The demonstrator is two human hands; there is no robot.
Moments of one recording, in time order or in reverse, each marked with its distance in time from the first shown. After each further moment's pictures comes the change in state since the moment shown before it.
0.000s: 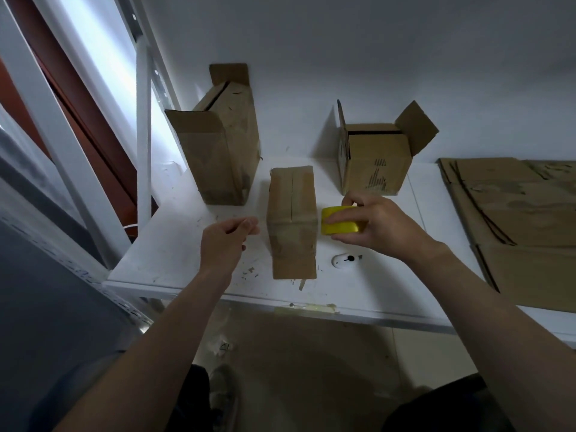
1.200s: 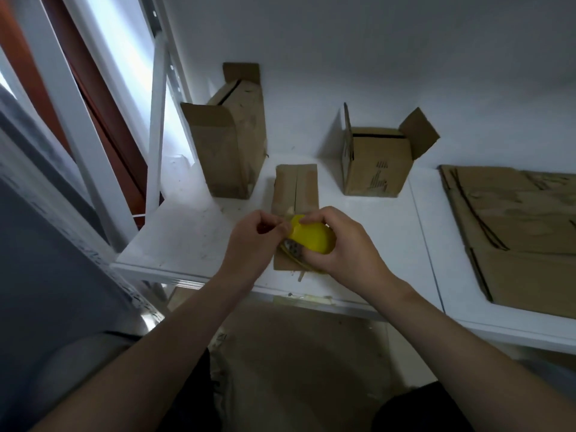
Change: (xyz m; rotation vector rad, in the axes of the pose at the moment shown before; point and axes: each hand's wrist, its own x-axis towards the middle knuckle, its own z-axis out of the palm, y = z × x) left_hand -0.063 0.042 0.011 0.021 -0.163 0.065; right_hand -0.012 -0.089 0.030 0.361 0.171 0.205
